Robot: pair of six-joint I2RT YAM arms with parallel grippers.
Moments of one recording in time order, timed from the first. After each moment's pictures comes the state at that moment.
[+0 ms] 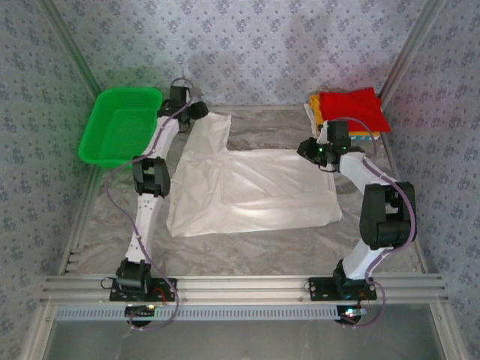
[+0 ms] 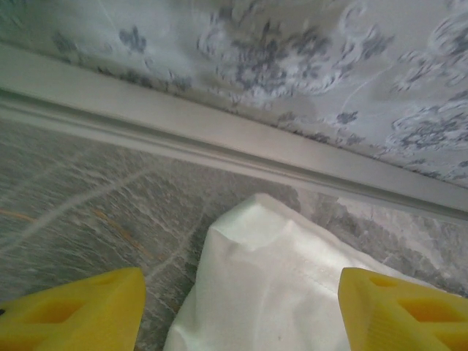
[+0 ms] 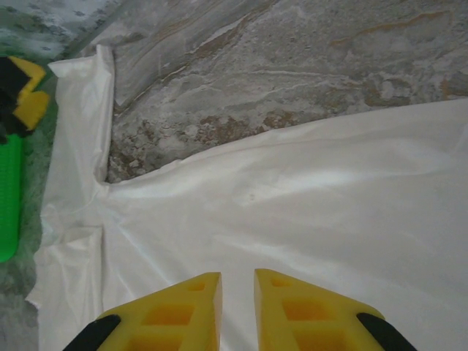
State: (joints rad) left arm -0.16 2.87 2.79 -0.63 0.17 -0.51; right arm 0.07 1.67 1.12 -0.24 -0.42 0.51
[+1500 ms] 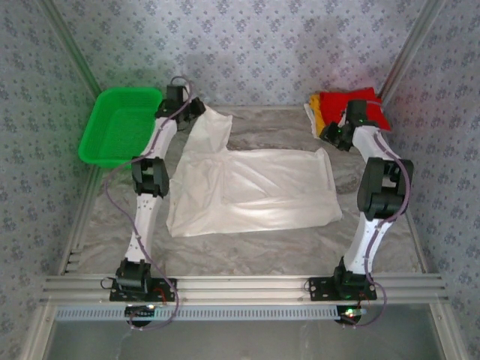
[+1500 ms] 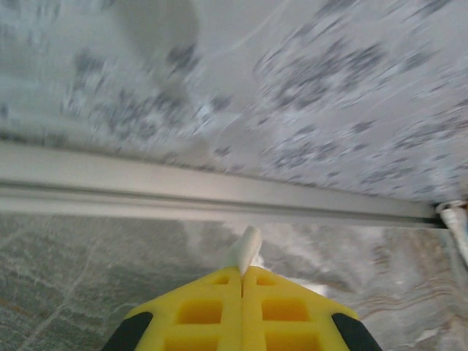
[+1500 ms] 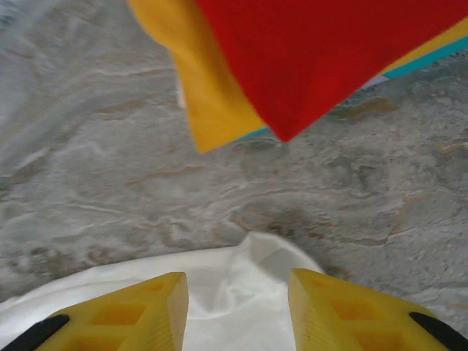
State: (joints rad) left arm -0.14 2.83 2.79 -0.49 0.39 -0.52; right arm -0.11 2.05 1.63 -0.62 -0.22 0.37
